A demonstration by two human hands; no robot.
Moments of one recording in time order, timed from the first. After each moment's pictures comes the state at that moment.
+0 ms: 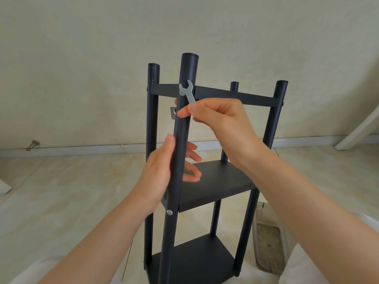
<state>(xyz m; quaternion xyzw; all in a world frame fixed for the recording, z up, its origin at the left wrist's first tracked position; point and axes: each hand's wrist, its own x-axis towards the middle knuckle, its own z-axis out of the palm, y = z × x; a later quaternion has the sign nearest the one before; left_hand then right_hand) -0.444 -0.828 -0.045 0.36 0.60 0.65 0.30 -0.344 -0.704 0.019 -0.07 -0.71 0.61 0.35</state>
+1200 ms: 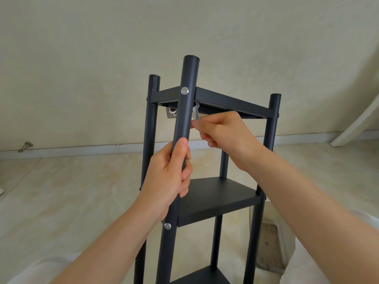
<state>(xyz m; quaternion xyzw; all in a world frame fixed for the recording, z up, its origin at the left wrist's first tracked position) -0.416 -0.821 -0.043 0.36 0.63 0.64 0.26 -0.343 -0.684 -0.001 -0.24 -0.75 0.56 0.26</state>
